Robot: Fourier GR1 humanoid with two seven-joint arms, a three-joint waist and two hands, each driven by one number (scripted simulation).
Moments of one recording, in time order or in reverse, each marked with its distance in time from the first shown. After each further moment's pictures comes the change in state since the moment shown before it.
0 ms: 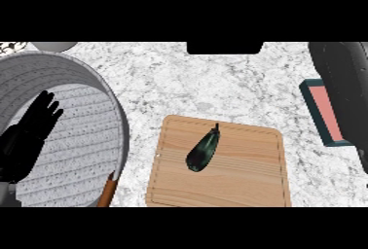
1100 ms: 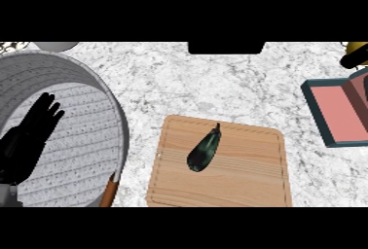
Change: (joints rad) left arm 0.012 -0.033 0.023 -0.004 -0.029 -0.028 0.002; right arm 0.291 -0.139 -0.202 0.087 -0.064 -0.175 -0.281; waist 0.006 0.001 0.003
